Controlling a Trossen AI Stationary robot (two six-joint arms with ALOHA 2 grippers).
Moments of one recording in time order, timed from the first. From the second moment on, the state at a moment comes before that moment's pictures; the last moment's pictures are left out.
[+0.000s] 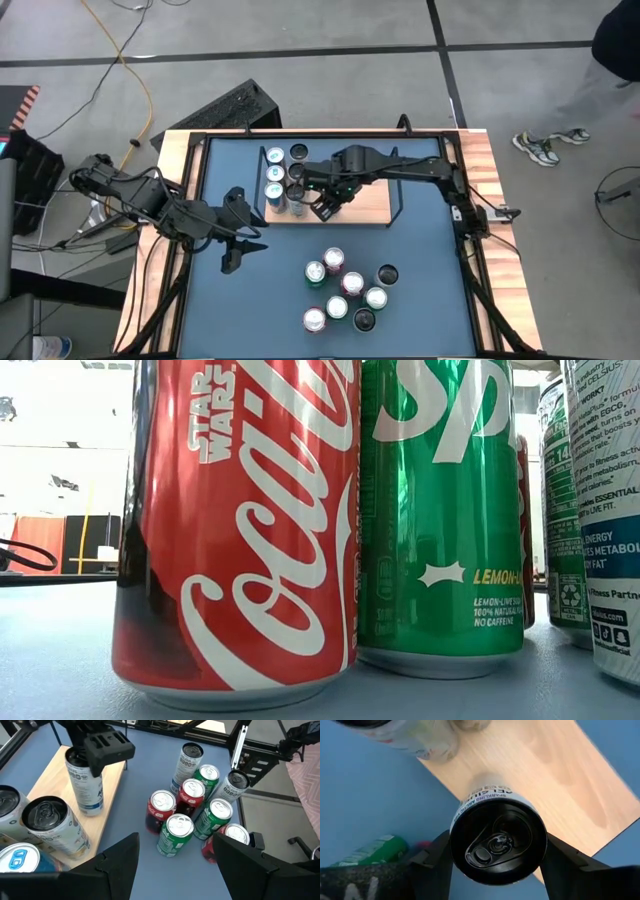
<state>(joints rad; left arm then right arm) -0.44 1.16 1.38 -0.80 -0.33 -0.46 -0.04 2.11 2.25 -1.56 0.13 0.72</state>
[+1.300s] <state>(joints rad) -0.27 1.20 1.38 -0.53 -0.37 -0.09 0.08 1.77 2.35 -1.57 0.29 0.73</state>
